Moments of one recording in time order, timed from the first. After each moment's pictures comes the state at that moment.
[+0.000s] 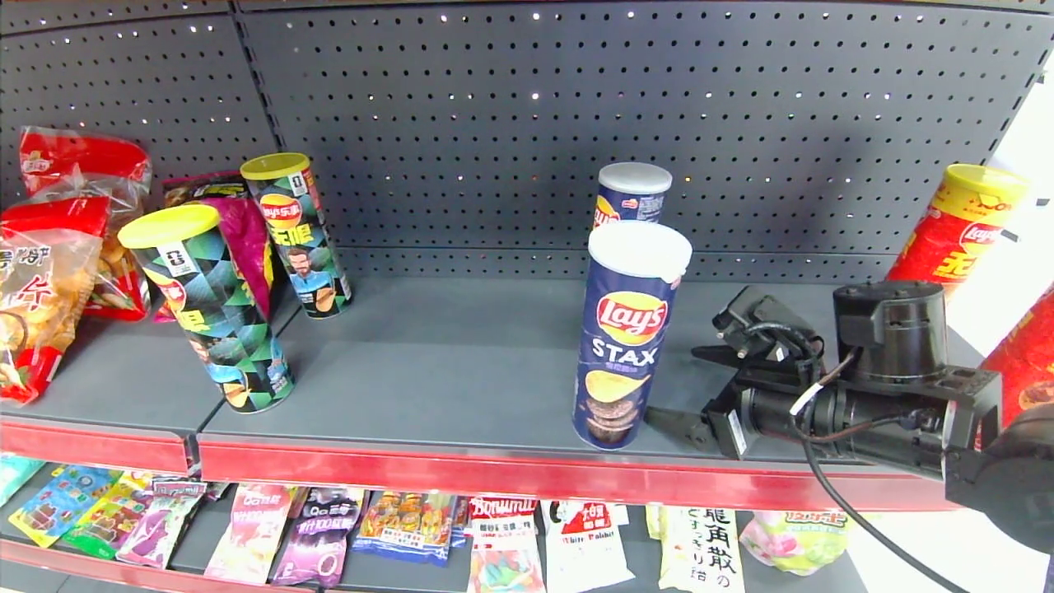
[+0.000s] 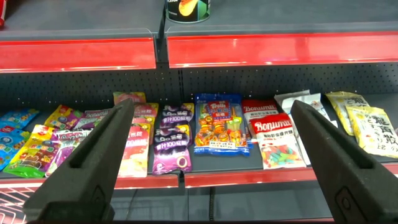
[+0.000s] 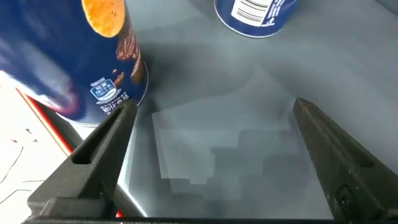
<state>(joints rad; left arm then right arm) -0.12 0.10 0.00 0.00 0.01 0.00 0.46 1.68 -0.62 -0.62 0.17 -0.29</state>
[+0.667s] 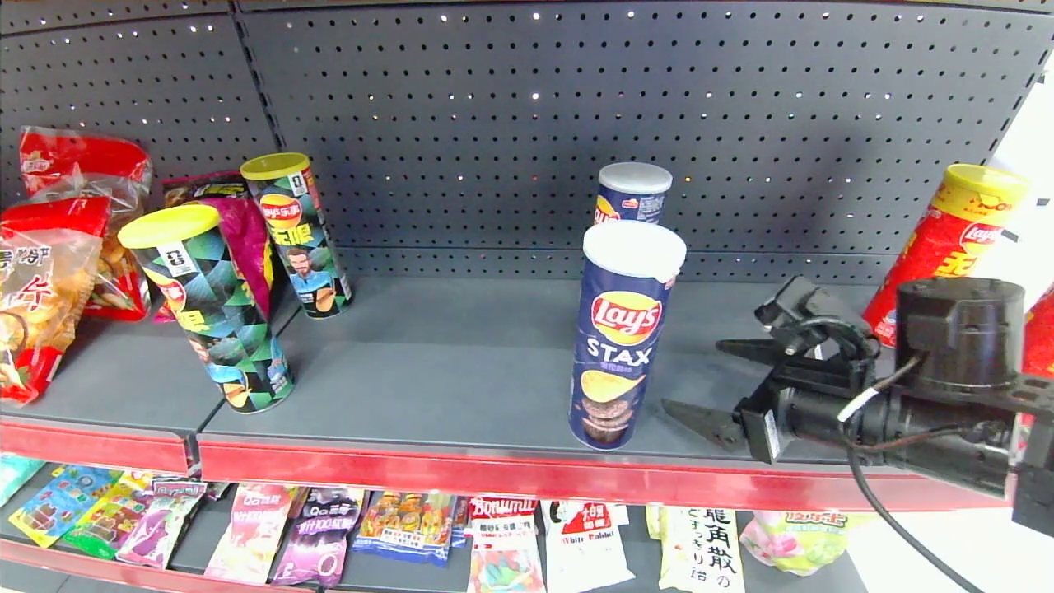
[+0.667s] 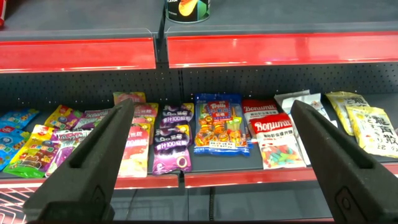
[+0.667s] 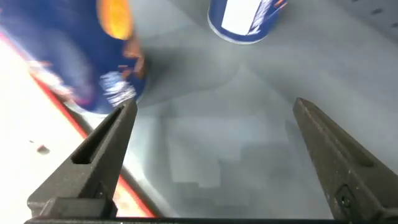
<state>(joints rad) -0.12 0.10 0.00 0.00 0.01 0.00 0.44 1.56 -0.55 -0.62 0.17 -0.26</state>
